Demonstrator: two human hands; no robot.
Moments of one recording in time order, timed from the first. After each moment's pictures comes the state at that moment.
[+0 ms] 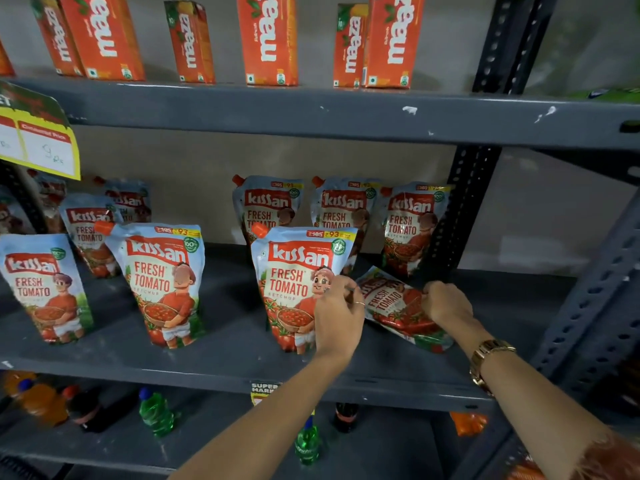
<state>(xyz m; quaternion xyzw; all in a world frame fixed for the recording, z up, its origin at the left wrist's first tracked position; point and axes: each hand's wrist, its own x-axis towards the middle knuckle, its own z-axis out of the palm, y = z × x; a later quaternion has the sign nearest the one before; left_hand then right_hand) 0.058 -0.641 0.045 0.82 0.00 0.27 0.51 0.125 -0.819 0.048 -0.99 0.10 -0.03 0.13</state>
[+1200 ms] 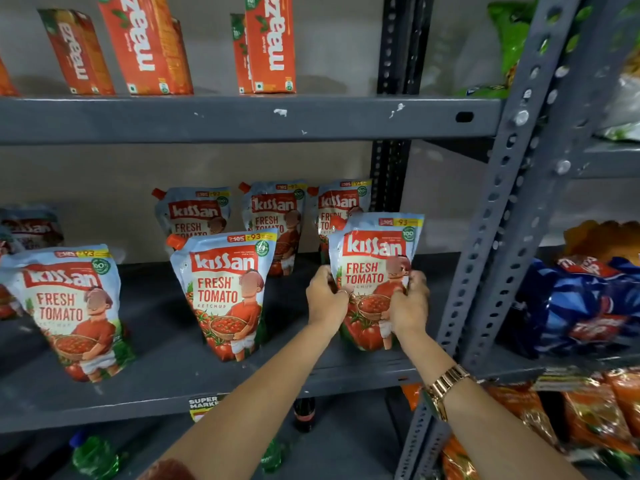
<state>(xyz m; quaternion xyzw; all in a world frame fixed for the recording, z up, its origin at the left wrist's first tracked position) 0.080 -0.724 0.048 0.77 0.00 0.07 0.63 0.062 -0.840 0.044 -0.75 0.23 -0.24 0.57</state>
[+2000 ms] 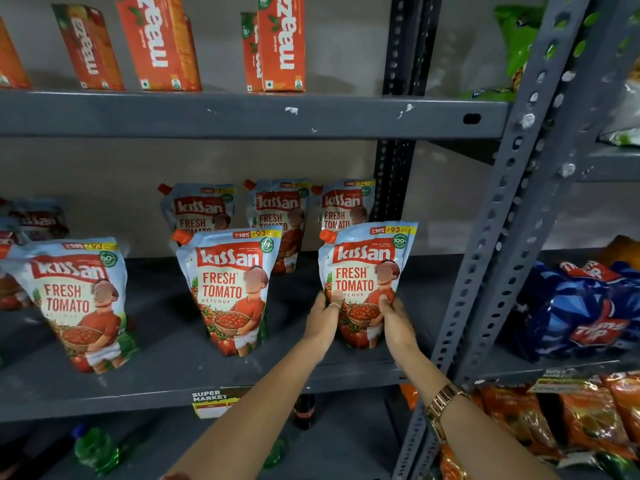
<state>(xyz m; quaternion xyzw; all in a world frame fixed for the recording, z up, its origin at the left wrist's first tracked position) 0.067 -0.710 0.022 0.71 0.03 -0.09 0.70 0.050 -0.832 0.012 -0.71 0.19 -0.06 0.67</state>
